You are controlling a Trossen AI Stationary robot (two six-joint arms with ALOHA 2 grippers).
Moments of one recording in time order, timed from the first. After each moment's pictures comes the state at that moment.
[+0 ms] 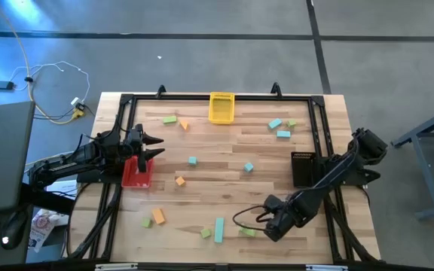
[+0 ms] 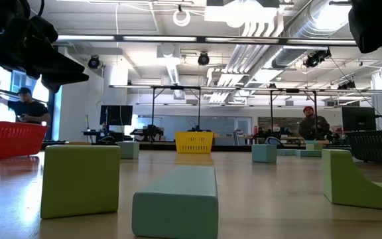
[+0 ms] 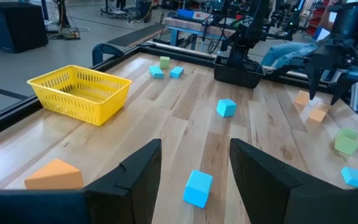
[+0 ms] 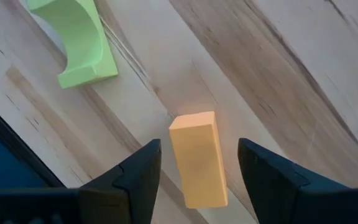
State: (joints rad) left arm 0.40 0.01 0.11 -0.29 0.07 -0.14; right arm 0.72 1.66 1.06 -0.73 0.03 1.40
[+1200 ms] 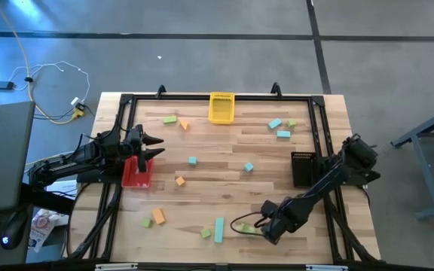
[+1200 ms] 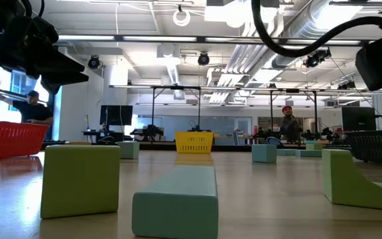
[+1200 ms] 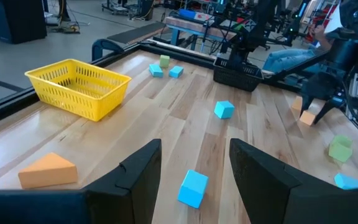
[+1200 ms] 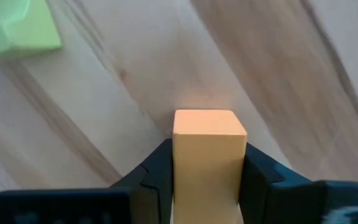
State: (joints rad) left arm 0.40 0.02 0.11 -0.29 0.07 -0.19; right arm 0.69 1.81 1.06 -0.72 -0.01 1.30
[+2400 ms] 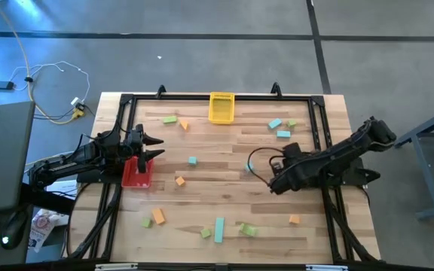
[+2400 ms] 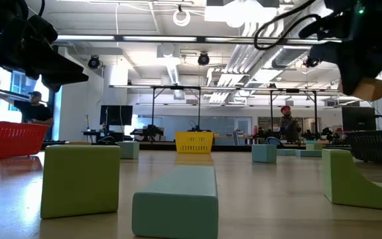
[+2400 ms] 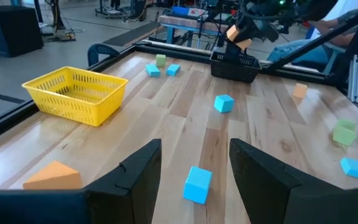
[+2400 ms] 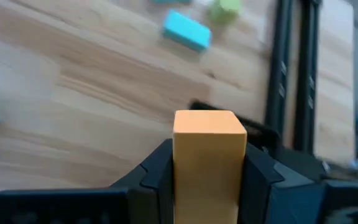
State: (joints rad) left arm 0.40 0.01 0.11 -0.30 0.09 -0.10; right arm 0.39 1.48 1.05 -1.54 0.46 1.75
